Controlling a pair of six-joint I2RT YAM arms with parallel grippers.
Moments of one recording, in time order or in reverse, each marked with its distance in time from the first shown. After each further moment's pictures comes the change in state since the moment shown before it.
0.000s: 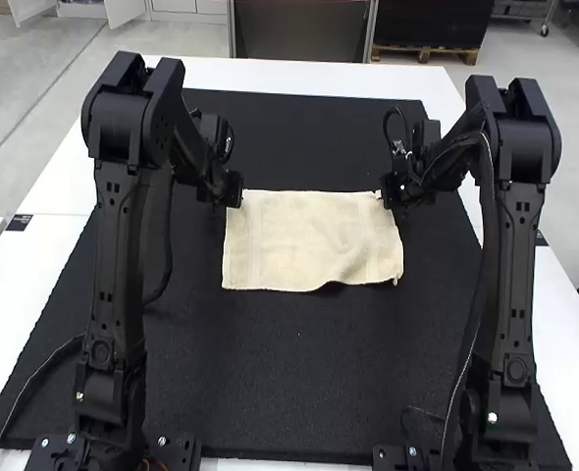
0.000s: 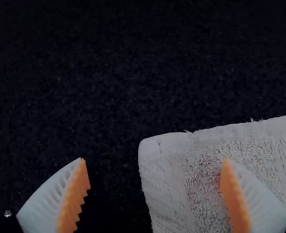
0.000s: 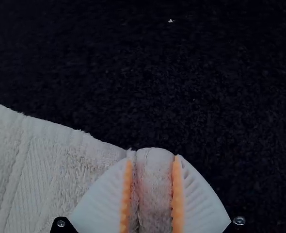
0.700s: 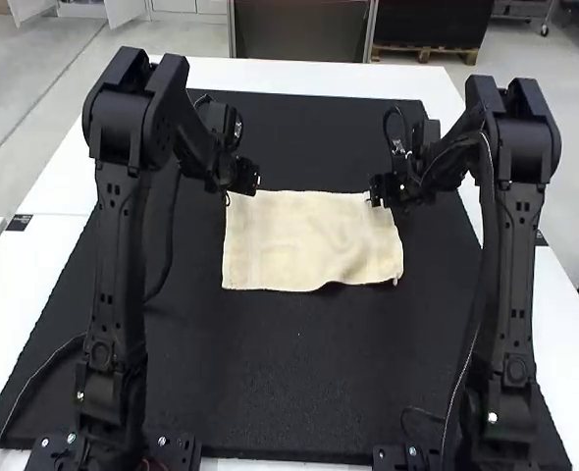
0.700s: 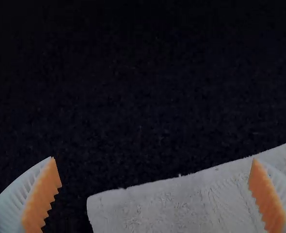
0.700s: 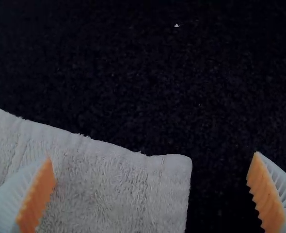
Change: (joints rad) left arm -0.044 -0.035 0.013 0.040 0.007 0.051; right arm 0.000 0.000 0.000 0.005 -0.006 -0.009
